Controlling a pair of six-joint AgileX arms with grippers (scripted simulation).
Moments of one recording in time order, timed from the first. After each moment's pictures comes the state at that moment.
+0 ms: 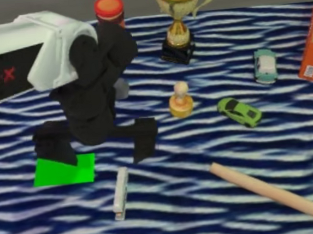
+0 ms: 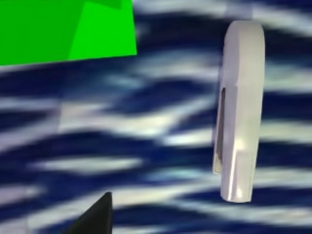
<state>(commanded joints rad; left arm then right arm) -0.60 1.80 1.31 -1.05 0.00 -0.49 0.00 0.00 0.00 0.00 0.00 0.00</state>
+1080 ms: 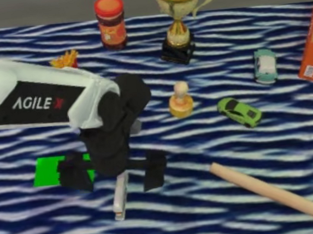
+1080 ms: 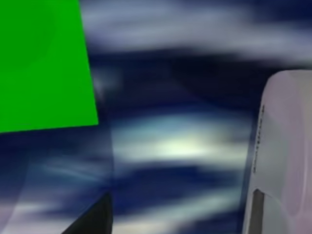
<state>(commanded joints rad) -0.61 2.00 1.15 -0.72 0.00 -0.49 0.00 0.00 0.00 0.00 0.00 0.00</state>
